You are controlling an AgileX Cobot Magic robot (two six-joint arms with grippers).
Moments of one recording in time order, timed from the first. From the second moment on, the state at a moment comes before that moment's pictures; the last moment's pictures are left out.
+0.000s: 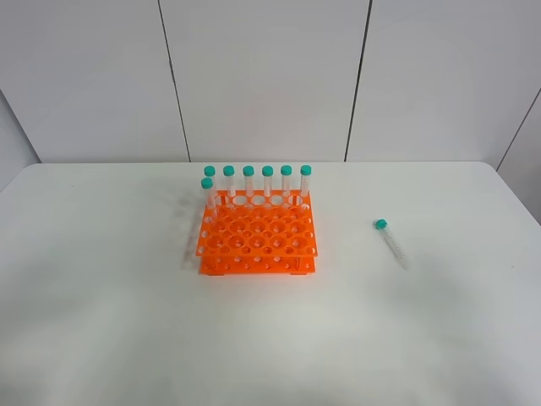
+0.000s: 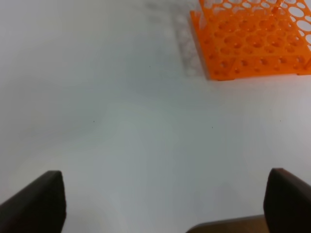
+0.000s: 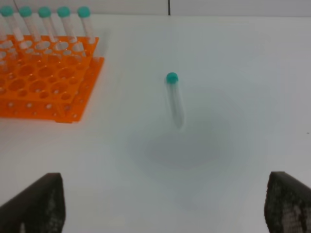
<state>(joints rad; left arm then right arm) -0.05 0.00 -0.57 -0.12 1.17 0.02 0.00 -0.01 -0.50 0.10 1.03 -0.04</state>
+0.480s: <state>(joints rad) -0.05 0.00 -0.57 -0.12 1.17 0.02 0.00 0.14 -0.65 0.07 1.02 -0.04</state>
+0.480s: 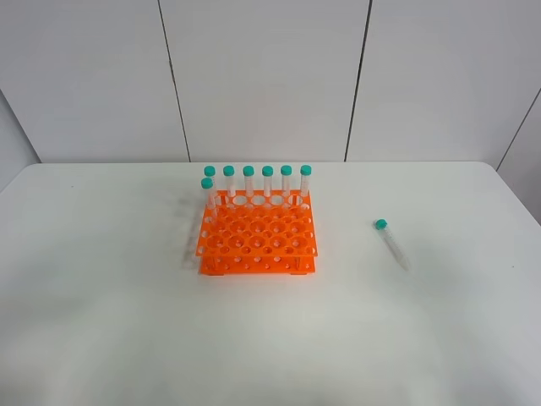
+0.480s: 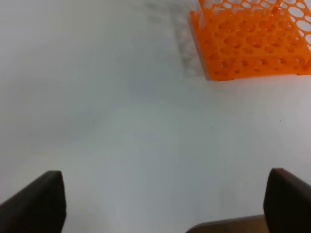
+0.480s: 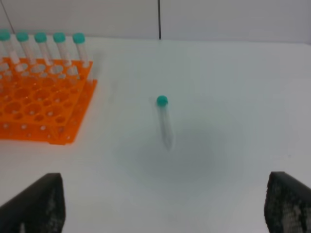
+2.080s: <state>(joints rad) -0.05 0.00 -0.57 -0.12 1.17 0.02 0.12 1.91 -1.36 0.05 0.96 -0.11</state>
